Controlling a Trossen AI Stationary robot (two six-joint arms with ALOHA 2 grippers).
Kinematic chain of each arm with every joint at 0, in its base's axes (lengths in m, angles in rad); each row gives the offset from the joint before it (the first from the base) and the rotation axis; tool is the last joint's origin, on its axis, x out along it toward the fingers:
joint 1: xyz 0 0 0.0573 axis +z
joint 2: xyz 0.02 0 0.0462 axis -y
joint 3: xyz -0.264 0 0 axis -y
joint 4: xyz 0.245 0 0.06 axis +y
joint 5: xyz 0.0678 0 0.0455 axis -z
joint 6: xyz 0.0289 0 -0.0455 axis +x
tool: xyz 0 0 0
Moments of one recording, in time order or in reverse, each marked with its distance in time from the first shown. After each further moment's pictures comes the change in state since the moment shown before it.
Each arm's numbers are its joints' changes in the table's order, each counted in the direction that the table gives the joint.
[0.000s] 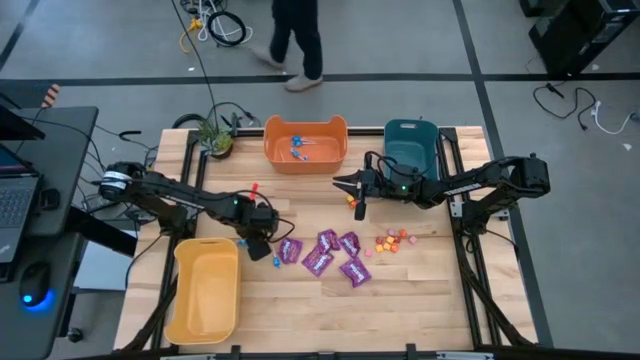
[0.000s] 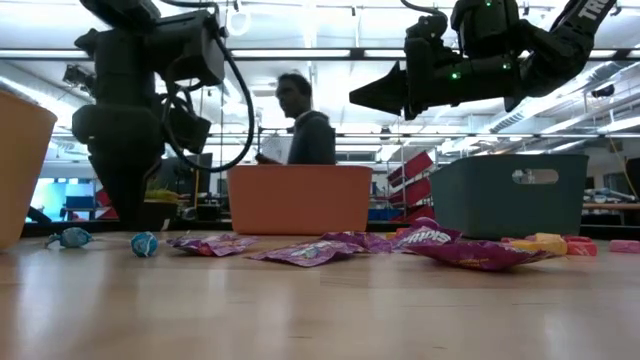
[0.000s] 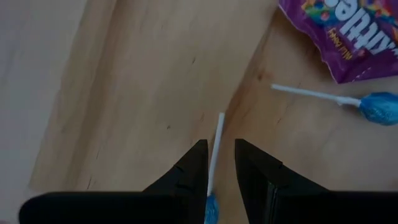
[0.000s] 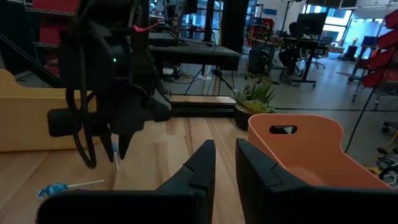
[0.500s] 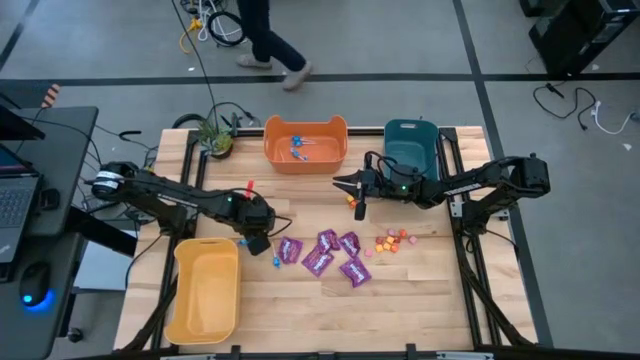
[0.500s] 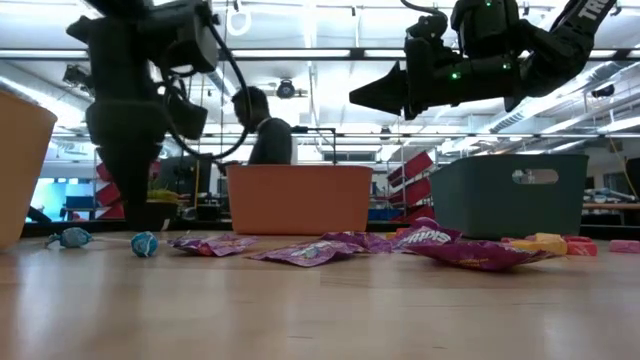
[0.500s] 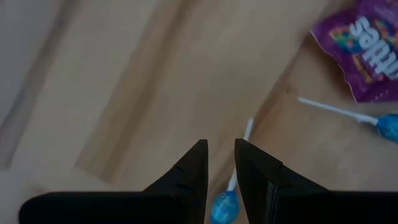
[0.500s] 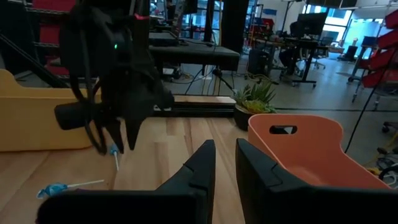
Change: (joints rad) left arm 0.001 0.062 0.010 0.059 -0.097 -0.075; right arm 0.000 0.000 0.000 0.000 0.000 -0.001
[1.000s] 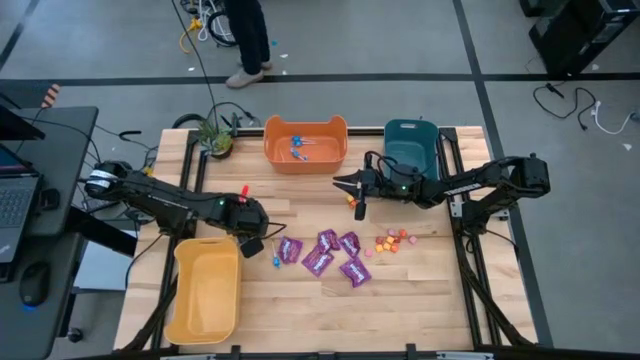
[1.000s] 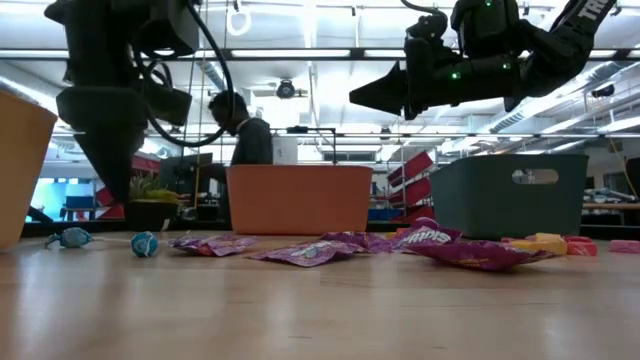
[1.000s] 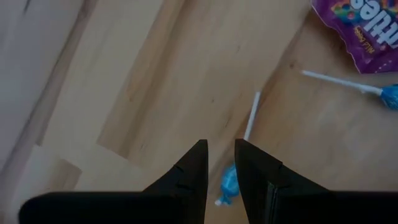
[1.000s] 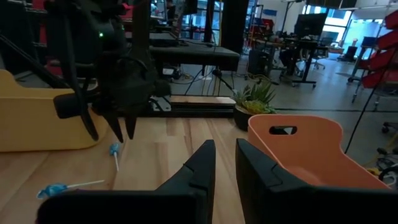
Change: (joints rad) left arm -0.071 0.074 0.000 0.097 -0.064 -0.035; right arm 0.000 0.000 0.000 -0.001 0.000 -0.001
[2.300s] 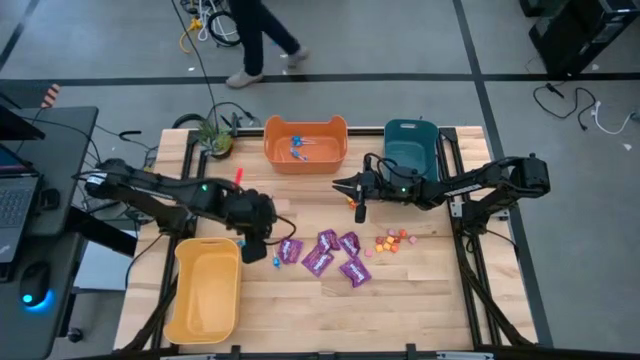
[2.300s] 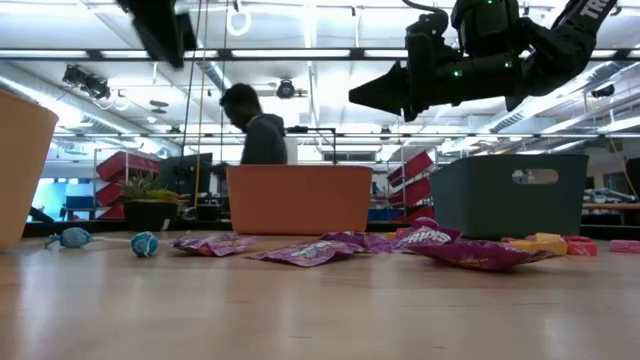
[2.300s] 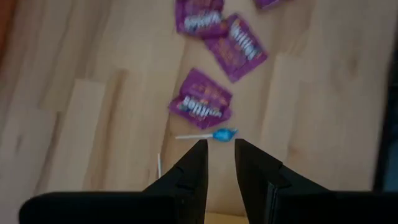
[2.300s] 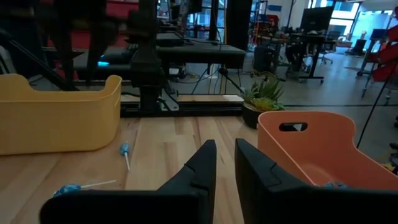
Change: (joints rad) left arm -0.063 0.000 0.458 0.175 0.101 0.194; right arm 0.021 0.000 0.000 0.008 0.000 0.037
